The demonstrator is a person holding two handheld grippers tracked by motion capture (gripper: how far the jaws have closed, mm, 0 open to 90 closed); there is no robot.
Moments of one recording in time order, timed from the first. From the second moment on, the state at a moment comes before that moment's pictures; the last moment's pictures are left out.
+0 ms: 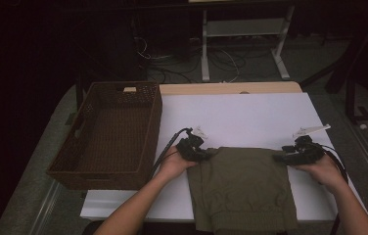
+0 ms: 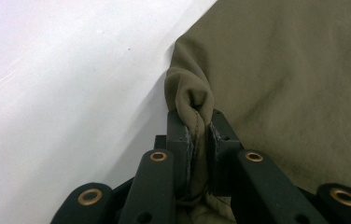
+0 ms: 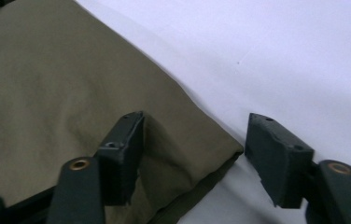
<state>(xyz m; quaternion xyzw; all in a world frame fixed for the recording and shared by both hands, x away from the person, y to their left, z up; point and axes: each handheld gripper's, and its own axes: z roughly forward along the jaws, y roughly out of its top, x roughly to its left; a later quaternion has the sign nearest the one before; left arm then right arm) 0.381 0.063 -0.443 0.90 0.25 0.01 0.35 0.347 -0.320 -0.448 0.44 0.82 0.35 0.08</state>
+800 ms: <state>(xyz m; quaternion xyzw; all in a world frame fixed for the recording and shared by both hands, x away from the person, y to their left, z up) 0.374 0.059 -0.434 0.90 0.25 0.05 0.36 0.336 -0.301 -0.431 0.40 0.85 0.31 0.11</state>
